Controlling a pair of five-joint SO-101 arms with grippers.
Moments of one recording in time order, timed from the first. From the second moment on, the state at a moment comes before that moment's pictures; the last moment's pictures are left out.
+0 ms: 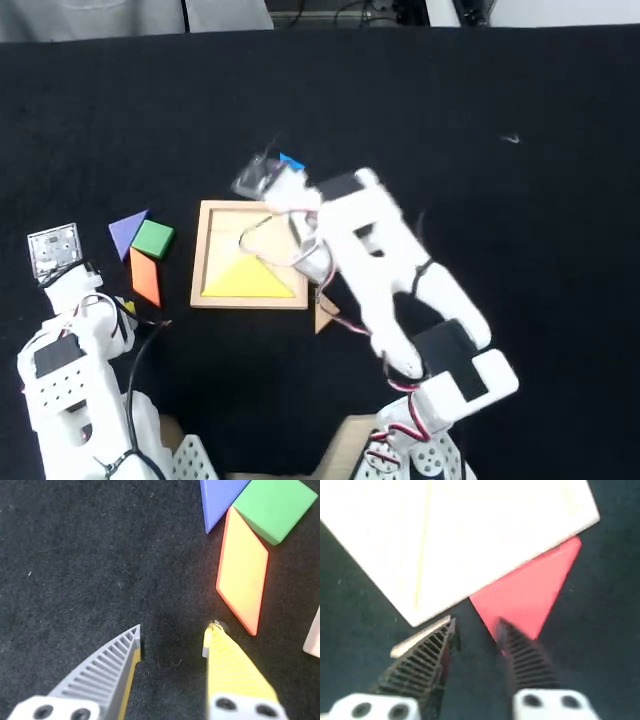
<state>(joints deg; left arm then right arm) -33.4 -60.4 82.0 48.3 -11.6 -25.2 4.6 23.4 65.9 33.5</state>
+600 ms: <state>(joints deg) -33.4 -60.4 82.3 48.3 -11.6 -25.4 4.9 27.2 59.0 34.2</state>
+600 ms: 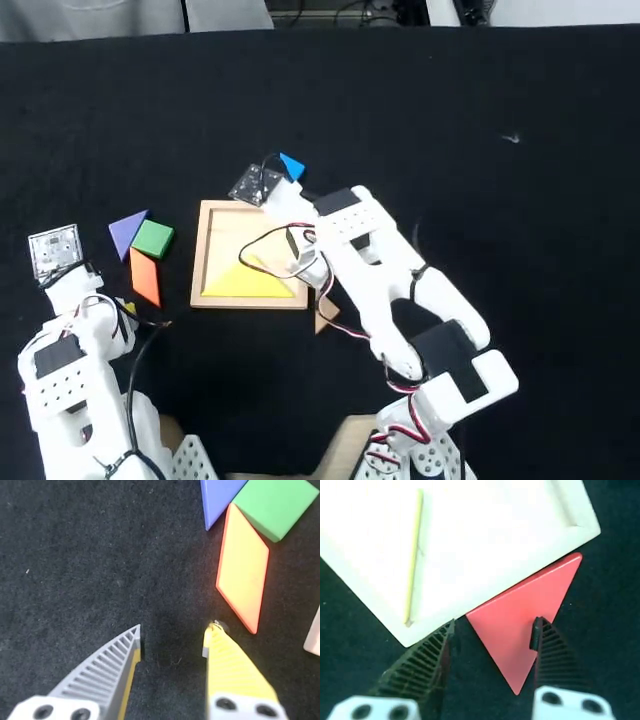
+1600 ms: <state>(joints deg) -33.4 -60.4 82.3 48.3 -11.6 -20.0 14.0 23.1 59.0 40.2</state>
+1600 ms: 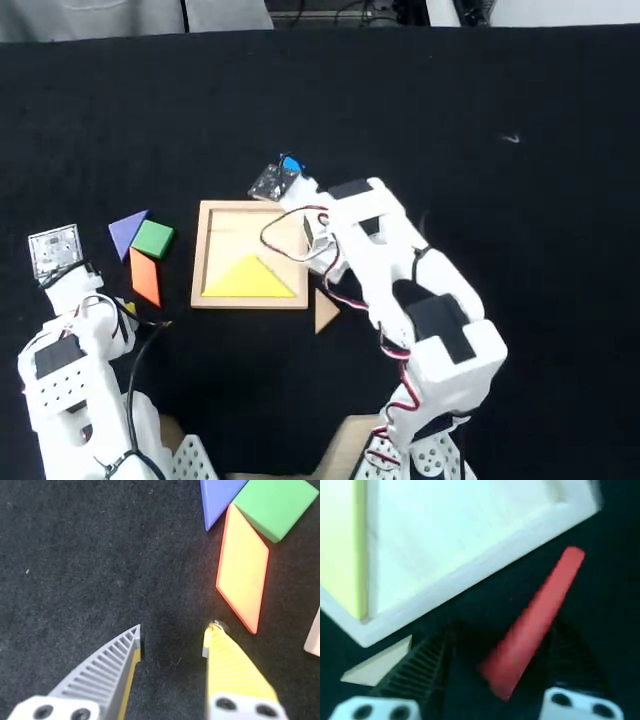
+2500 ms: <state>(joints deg) -33.4 -60.4 82.3 48.3 -11.6 -16.9 11.4 20.2 56.4 40.2</state>
